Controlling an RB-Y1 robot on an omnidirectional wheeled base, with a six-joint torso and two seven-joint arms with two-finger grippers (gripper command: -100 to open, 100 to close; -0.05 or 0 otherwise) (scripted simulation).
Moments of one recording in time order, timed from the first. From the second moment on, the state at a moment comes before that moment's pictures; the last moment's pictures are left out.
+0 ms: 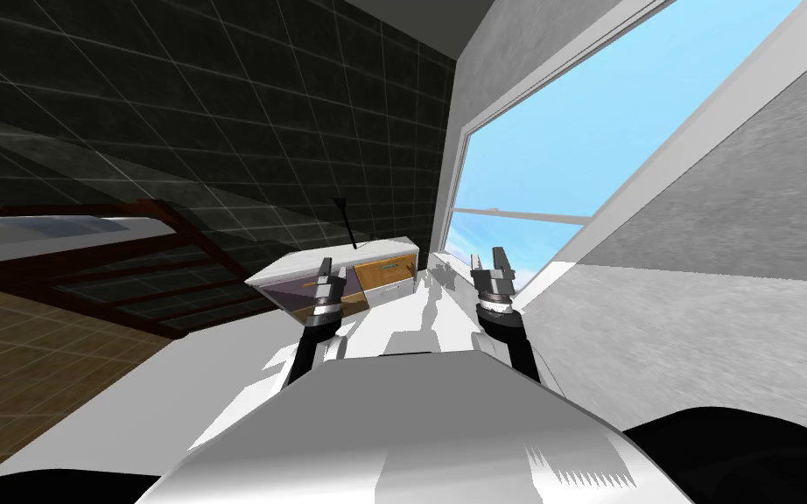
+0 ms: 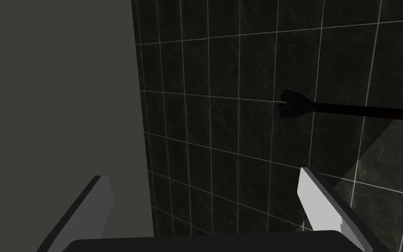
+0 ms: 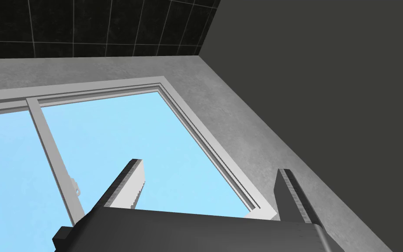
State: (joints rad) left arm 0.48 0.01 -0.04 -2.26 -0.06 -0.41 -0.02; right arm 0.55 0.01 -0.03 -2.39 0.11 -0.52 -0.12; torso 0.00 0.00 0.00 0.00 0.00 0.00
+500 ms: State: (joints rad) left arm 0.48 0.01 -0.04 -2.26 -0.06 -0.41 -0.02; right arm 0.55 0.01 -0.03 -2.39 0.11 -0.52 -0.12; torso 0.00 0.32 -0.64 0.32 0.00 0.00
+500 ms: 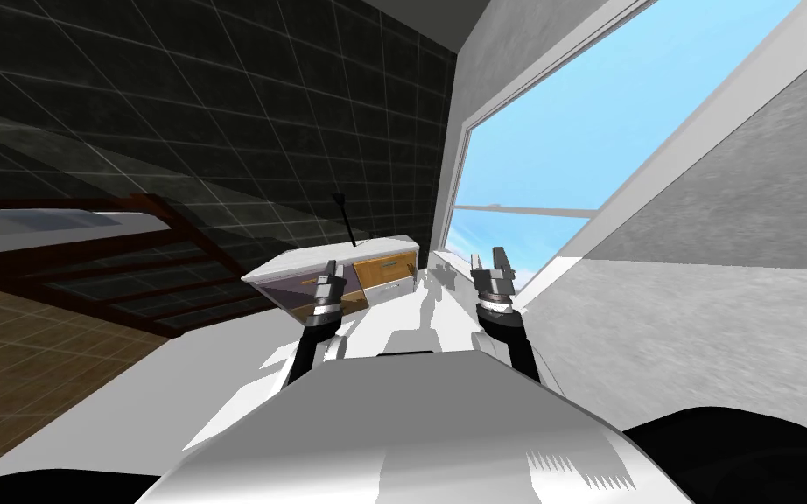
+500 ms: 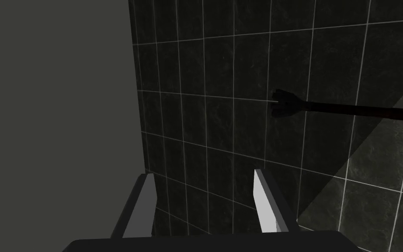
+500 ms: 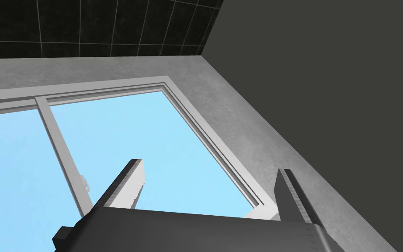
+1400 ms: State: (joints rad) left arm 0.47 0.09 -0.04 -2.22 -0.06 -0.41 -0.02; right arm 0.55 0.01 -0.03 -2.39 0.11 -0.52 -0.12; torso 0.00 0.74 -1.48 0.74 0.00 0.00
